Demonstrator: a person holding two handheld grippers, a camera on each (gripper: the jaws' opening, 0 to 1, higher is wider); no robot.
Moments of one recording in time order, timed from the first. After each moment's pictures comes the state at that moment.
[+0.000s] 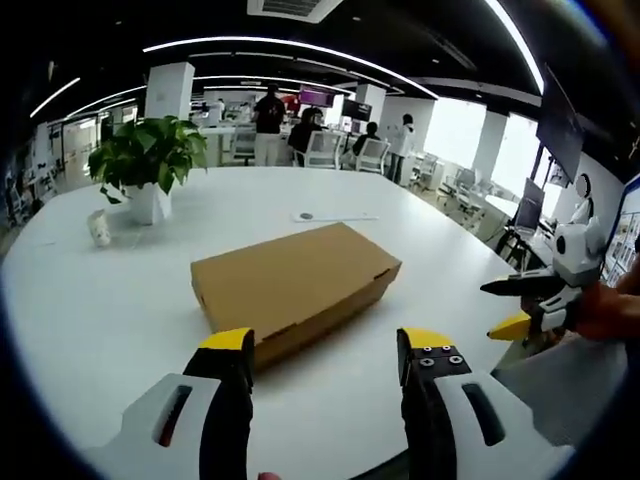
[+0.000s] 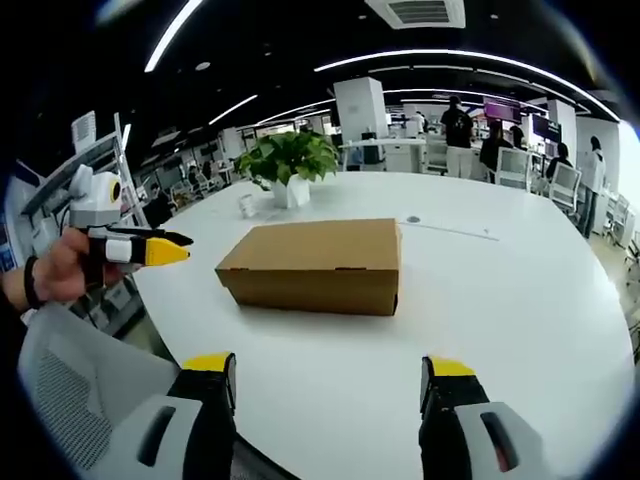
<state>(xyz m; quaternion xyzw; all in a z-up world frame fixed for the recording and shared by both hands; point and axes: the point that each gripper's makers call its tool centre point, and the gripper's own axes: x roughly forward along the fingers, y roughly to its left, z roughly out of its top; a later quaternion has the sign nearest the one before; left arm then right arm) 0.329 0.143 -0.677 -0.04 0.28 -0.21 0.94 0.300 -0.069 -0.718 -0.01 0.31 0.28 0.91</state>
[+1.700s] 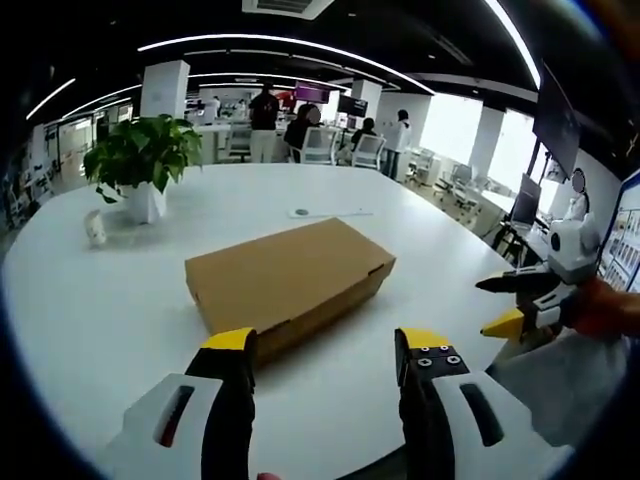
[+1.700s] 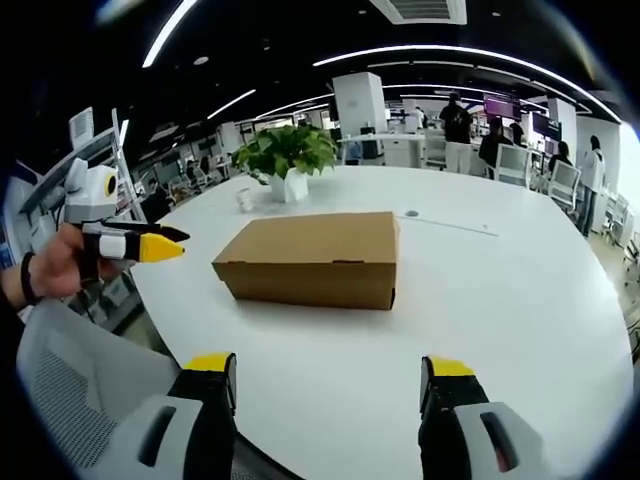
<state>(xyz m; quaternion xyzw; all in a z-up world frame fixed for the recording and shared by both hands) 0.324 0.138 -0.679 -0.04 0.29 -0.22 0.93 0.300 -0.071 -0.722 -0.01 0.32 0.28 0.91</state>
